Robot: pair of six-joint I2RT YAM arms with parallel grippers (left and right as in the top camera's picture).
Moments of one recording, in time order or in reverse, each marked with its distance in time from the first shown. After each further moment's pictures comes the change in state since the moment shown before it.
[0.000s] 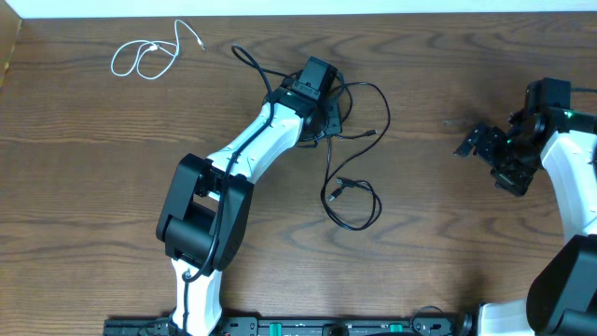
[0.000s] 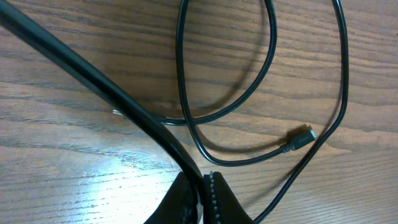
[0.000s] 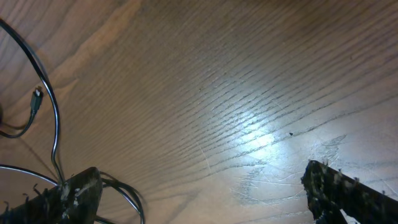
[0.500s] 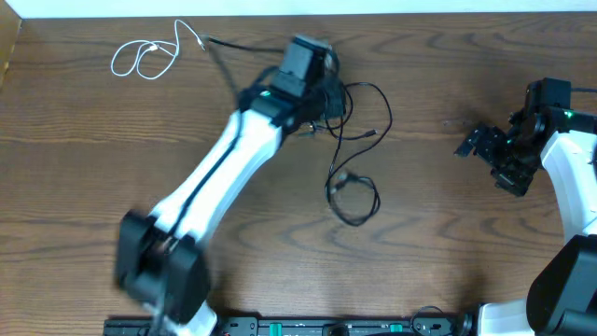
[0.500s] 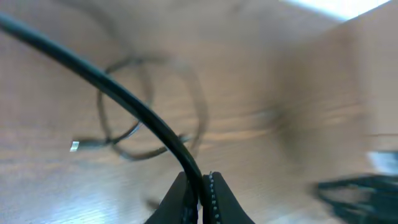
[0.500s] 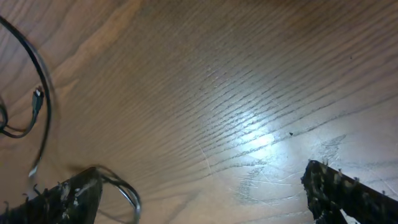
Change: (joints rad) left arm 0.000 -0.333 0.000 0.024 0.110 0.000; right arm 0.000 0.000 0.000 0.000 0.000 0.000
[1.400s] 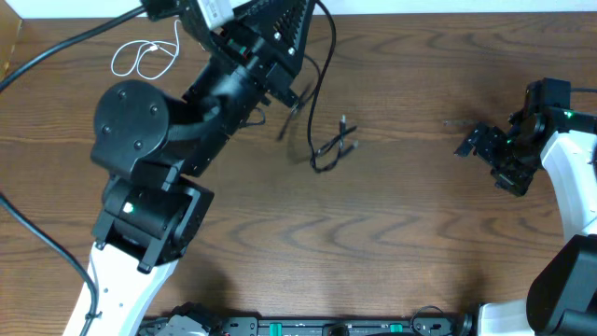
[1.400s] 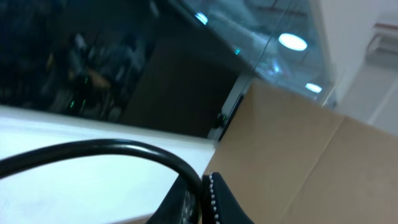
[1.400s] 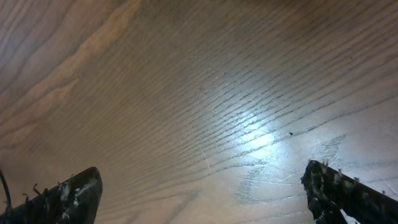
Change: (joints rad) left arm 0.000 -0.538 0.002 0.510 0.000 0.000; right arm 0.000 0.000 -0.001 0.000 0.000 0.000
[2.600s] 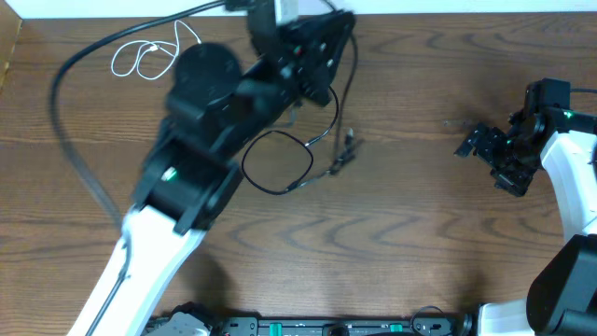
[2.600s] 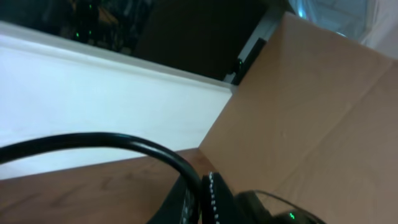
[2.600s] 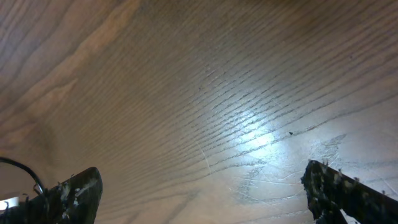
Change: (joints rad) left arm -0.038 0.099 -0.009 -0.136 0.045 0.052; right arm 0.000 0.000 -0.001 0.000 0.000 0.000
